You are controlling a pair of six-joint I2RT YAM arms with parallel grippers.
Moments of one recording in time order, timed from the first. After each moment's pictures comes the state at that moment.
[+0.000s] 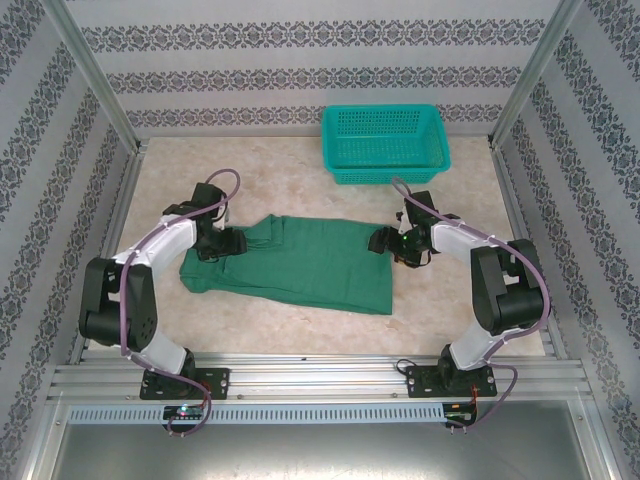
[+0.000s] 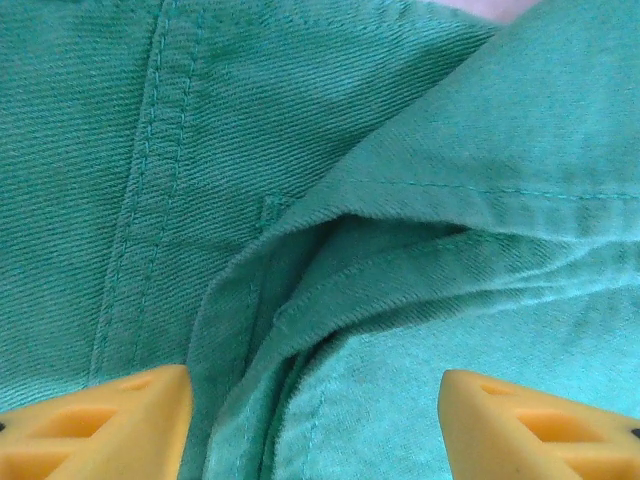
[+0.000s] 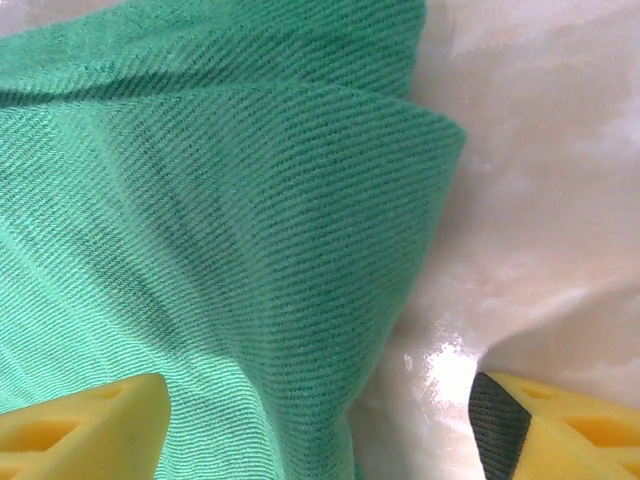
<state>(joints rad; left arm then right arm) -0.12 1.58 1.03 -0.74 0.11 -0.32 0.17 1.66 0.90 -0.47 -0.37 0.50</state>
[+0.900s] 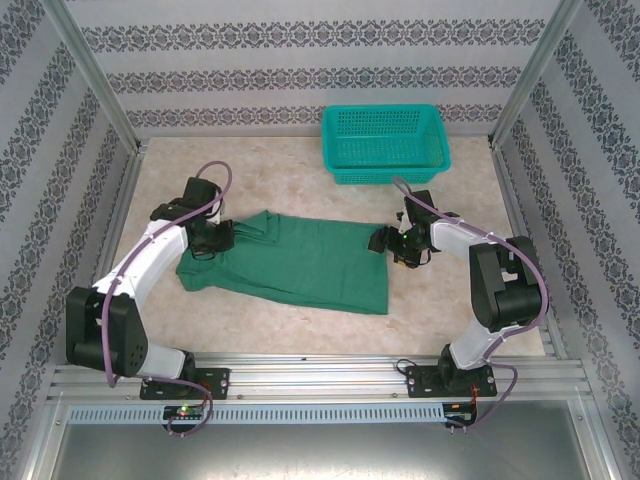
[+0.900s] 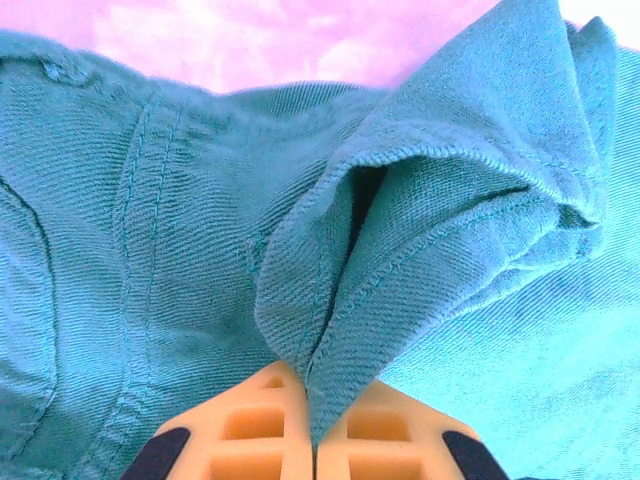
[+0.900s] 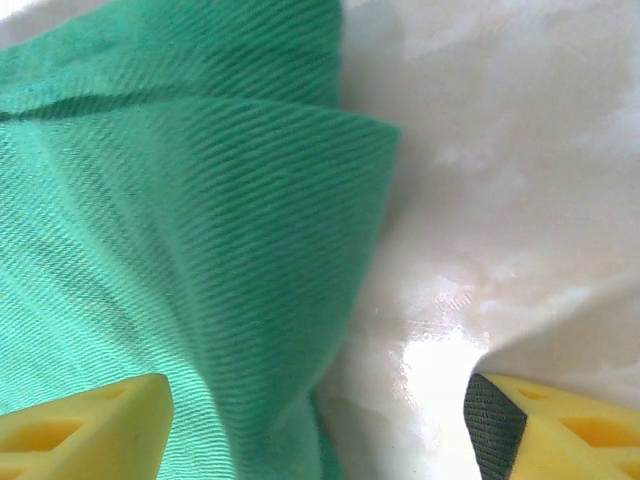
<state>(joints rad) -0.14 1.40 1.08 -0.84 0.09 -0.34 0.17 1.68 0.92 -0.48 -0.38 0.52</state>
